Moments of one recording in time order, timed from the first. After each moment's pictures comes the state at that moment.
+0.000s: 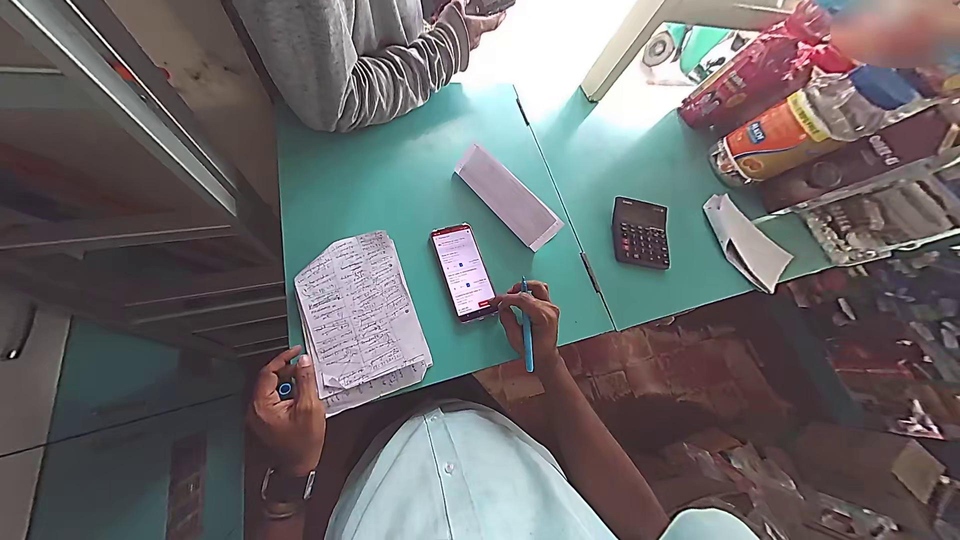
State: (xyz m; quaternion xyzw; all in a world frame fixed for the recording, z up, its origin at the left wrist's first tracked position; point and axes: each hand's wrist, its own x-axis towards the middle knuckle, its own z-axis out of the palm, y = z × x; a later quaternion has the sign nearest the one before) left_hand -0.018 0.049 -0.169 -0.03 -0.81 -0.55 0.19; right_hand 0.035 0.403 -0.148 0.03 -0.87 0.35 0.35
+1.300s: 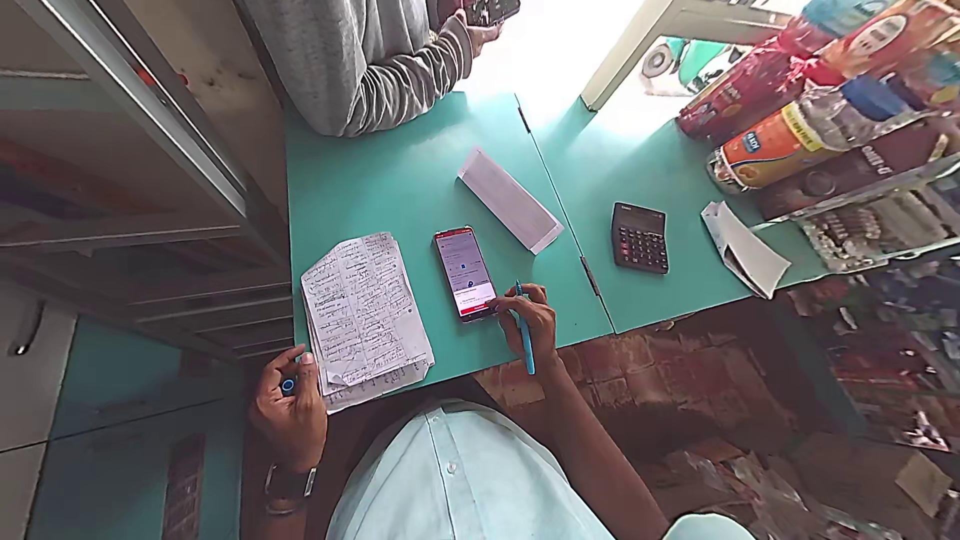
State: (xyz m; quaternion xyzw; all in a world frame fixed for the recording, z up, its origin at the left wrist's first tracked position) left_hand -0.017 0.049 -0.165 -0.01 -0.79 -0.58 0.18; right_hand 0.036 0.401 -0.149 0.05 -0.88 0.33 0.33
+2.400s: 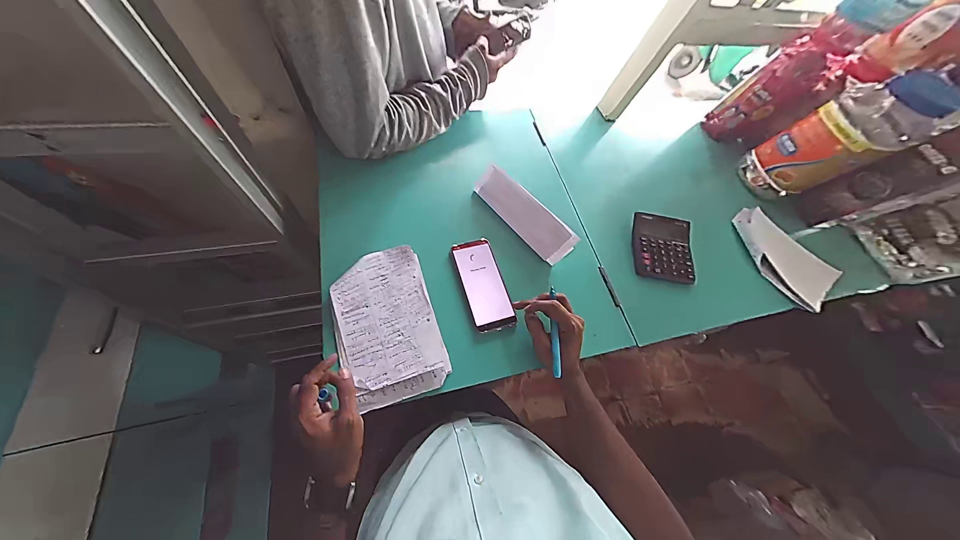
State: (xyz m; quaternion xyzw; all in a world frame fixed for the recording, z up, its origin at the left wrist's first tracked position) left_hand 0.002 0.057 -0.149 -0.02 -0.82 -0.54 0.20; right_hand 0.039 0.407 -0.148 0.01 -0.84 0.40 0.36
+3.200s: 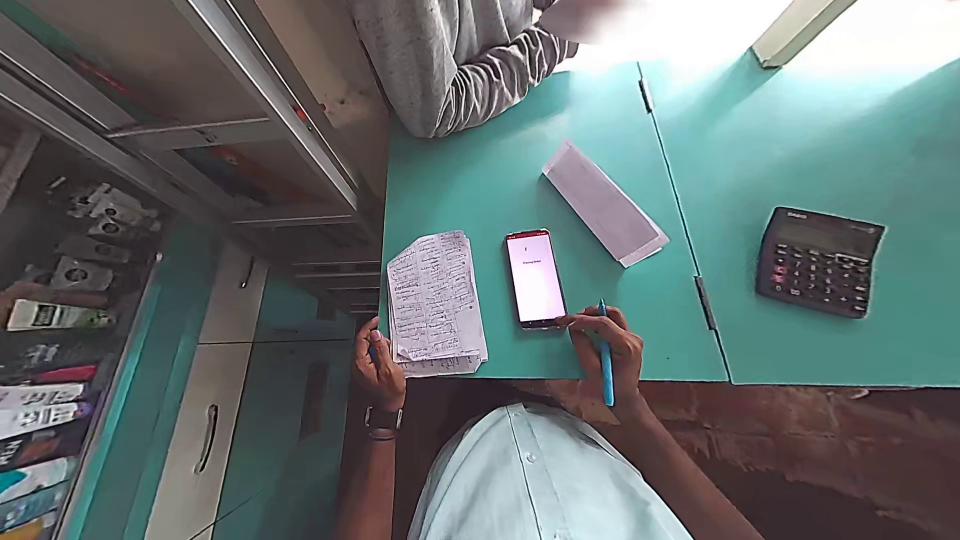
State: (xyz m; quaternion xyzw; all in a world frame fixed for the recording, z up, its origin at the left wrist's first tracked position) left_hand -0.010 0.074 -0.161 0.03 -0.81 -0.53 0.26; right_hand 0.047 0.405 -0.140 0.02 -0.83 0.47 0.29
